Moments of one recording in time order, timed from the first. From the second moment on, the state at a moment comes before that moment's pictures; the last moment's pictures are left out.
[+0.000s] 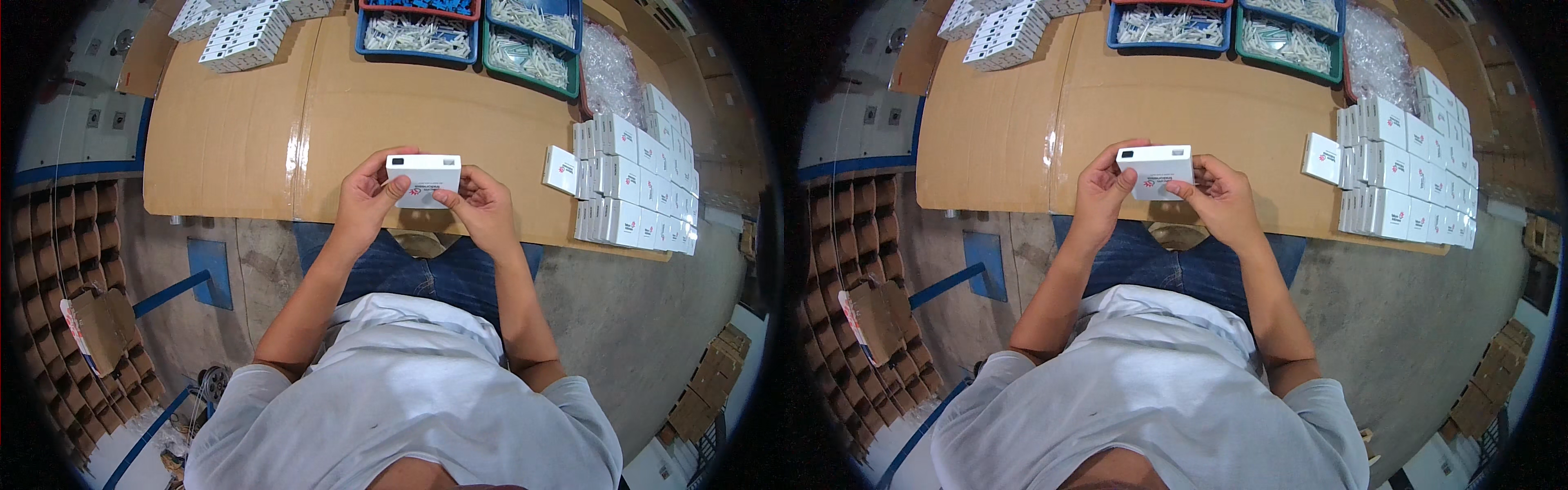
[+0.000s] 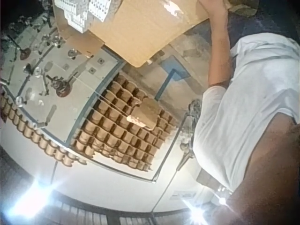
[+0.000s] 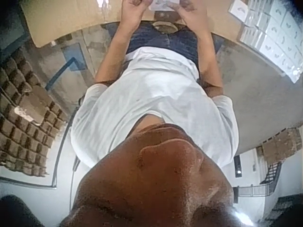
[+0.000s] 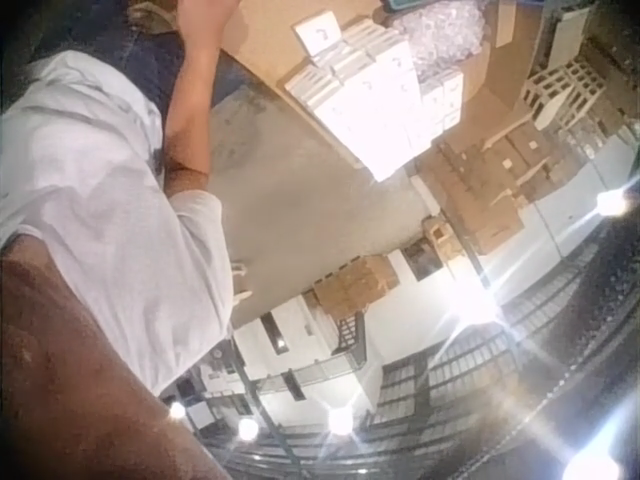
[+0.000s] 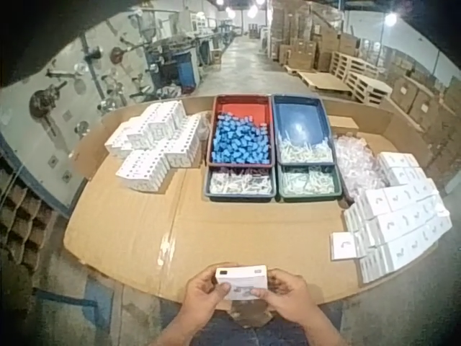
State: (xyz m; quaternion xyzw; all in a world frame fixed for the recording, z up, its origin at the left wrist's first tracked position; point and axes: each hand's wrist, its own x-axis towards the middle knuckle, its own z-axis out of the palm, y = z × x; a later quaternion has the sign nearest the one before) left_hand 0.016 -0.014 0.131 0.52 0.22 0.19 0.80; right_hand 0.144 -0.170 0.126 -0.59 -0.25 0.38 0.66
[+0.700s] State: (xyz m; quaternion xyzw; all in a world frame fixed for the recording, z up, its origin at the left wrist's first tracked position) left_hand 0.020 -0.017 0.119 0.47 0.20 0.10 0.85; right_hand 0.144 -0.167 0.118 -0.58 -0.16 0.32 0.73
